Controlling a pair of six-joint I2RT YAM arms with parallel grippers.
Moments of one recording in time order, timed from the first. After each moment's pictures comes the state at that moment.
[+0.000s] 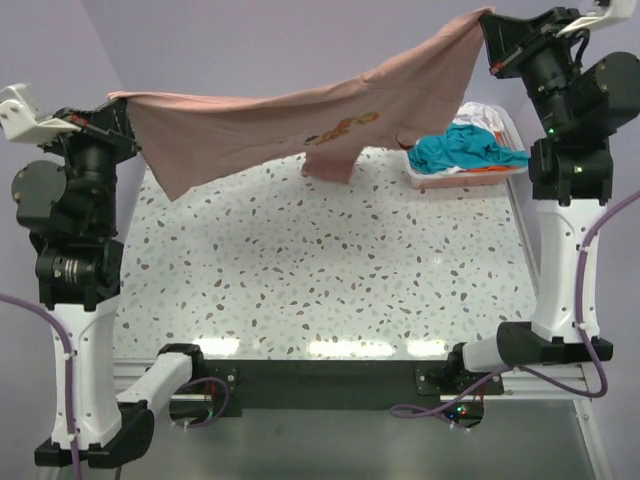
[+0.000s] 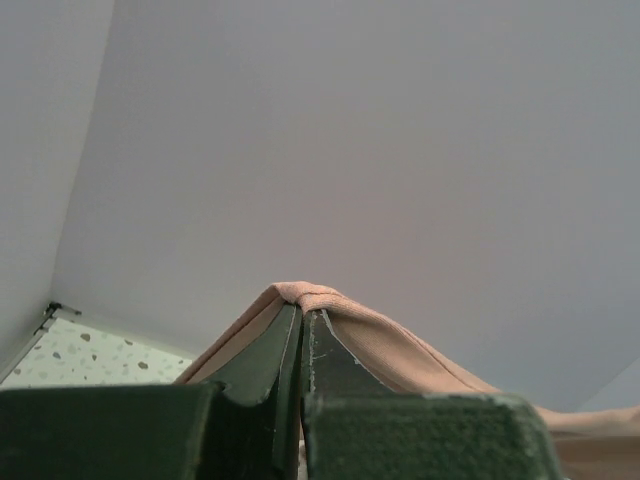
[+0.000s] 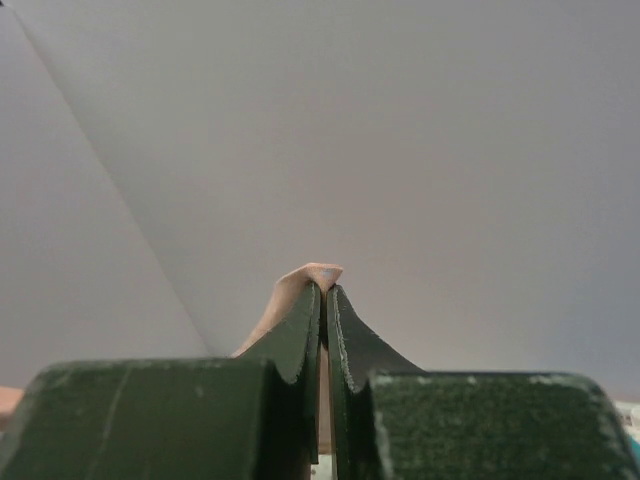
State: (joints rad) left arm -0.02 0.98 1.58 -0.33 -0.15 -0.47; right arm 0.00 1.45 2.06 -0.22 -0.31 0.45
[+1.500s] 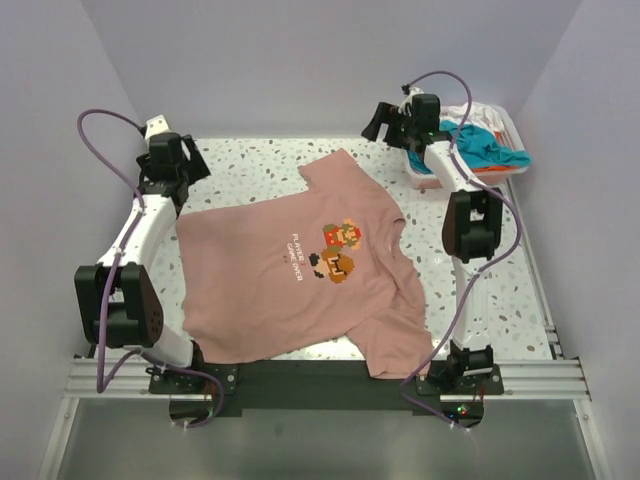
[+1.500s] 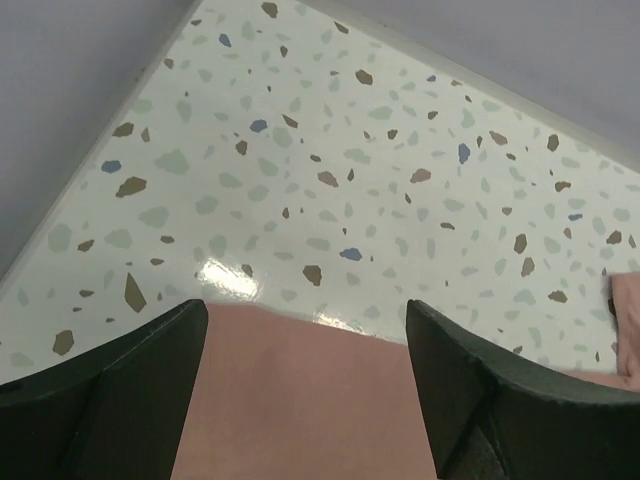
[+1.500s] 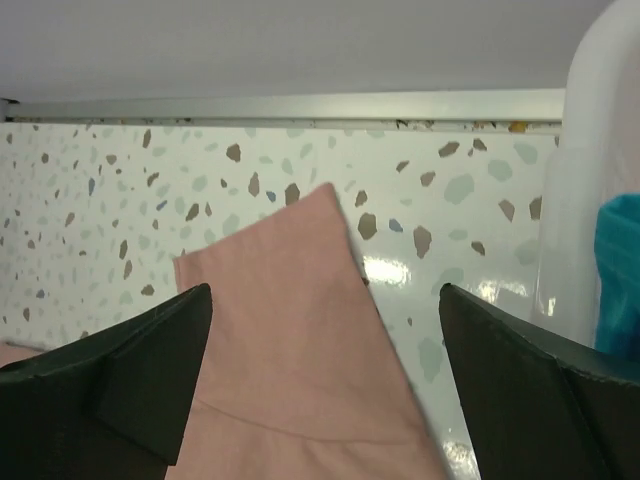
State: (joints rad) left arm 0.03 1.53 1.21 -0.18 -0.32 -0.34; right arm 0.14 2.40 2.18 -0.25 -0.32 0.39
